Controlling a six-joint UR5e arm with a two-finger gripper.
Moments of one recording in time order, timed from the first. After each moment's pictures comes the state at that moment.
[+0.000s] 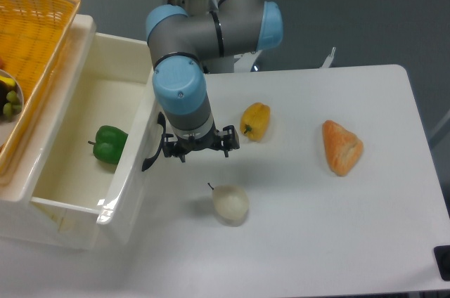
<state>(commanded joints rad) 2.30 -1.89 -1.59 -1.26 1.65 0.15</state>
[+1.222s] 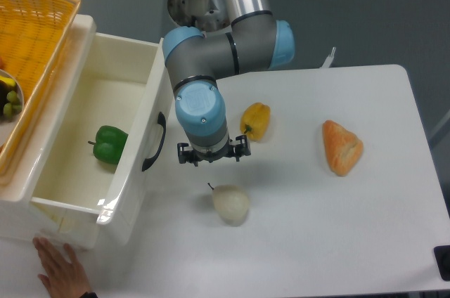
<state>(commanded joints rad) 2.28 -1.95 -1.62 -1.26 1.66 0.16</state>
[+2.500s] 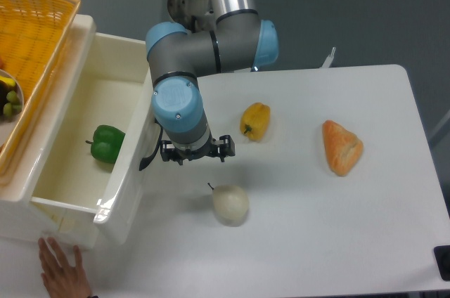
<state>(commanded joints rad) 2.23 -1.93 -1.61 -1.26 1.65 0.16</state>
